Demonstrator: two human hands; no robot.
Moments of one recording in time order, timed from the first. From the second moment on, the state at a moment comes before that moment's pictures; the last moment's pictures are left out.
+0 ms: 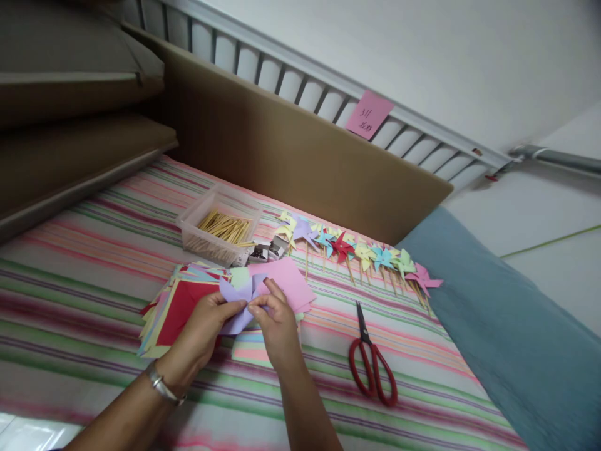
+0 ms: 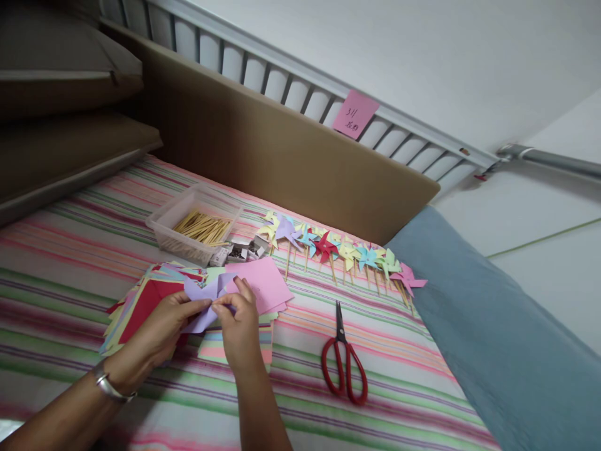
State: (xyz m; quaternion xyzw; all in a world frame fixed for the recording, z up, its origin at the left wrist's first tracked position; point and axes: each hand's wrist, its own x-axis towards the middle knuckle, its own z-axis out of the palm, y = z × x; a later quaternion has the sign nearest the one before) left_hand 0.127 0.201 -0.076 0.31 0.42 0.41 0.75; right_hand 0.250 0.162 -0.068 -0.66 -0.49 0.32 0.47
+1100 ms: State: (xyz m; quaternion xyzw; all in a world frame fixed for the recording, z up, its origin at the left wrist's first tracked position) left_hand 0.126 0.201 -0.077 0.39 0.44 0.39 0.71; right_hand 0.250 0.164 -0.068 -0.62 -0.39 0.41 0.54
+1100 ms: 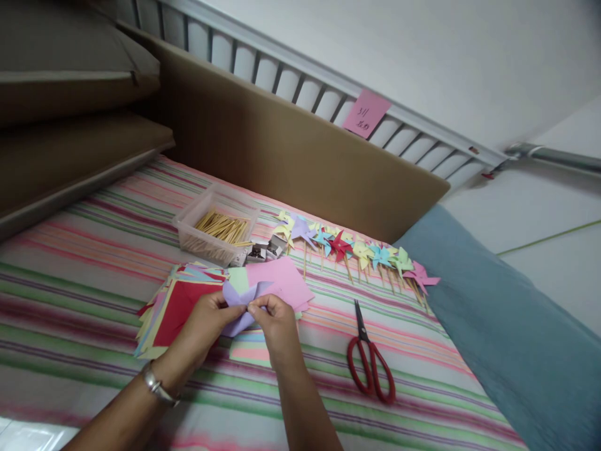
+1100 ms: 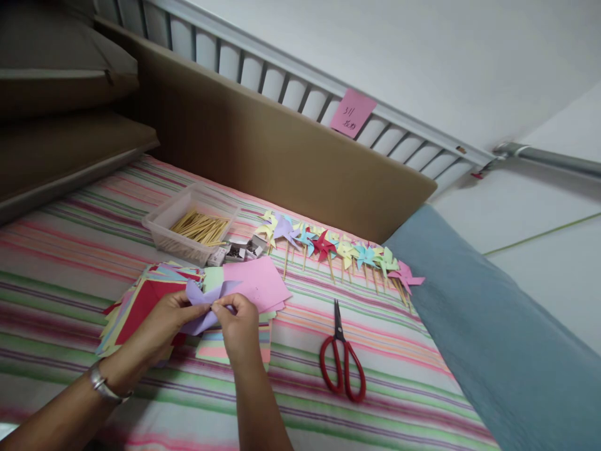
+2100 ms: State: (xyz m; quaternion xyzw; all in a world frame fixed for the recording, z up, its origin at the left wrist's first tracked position) left_hand 0.124 0.202 -0.066 0.35 0.40 0.36 0.77; right_hand 0.251 0.163 -0.070 -0.60 -0.37 0.43 0.56
